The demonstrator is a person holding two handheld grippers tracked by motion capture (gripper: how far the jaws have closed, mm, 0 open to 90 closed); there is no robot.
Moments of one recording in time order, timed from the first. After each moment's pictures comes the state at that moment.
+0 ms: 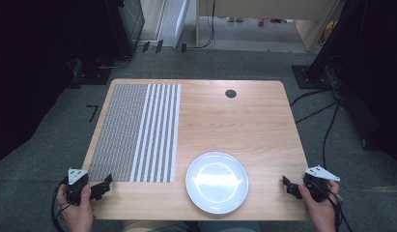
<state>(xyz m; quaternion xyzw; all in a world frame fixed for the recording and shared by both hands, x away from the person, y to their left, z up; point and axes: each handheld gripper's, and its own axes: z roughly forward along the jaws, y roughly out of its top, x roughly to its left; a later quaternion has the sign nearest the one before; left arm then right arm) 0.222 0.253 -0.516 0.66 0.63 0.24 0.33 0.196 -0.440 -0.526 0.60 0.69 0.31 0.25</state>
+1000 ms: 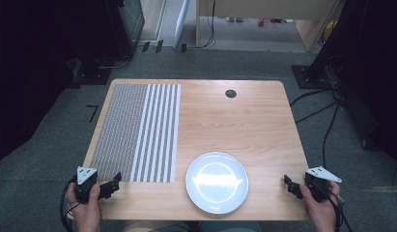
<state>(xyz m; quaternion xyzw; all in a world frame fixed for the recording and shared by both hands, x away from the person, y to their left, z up) 0.220 0.219 -0.503 0.67 0.61 0.24 0.36 0.194 -0.441 -0.525 0.62 0.68 0.31 0.25</state>
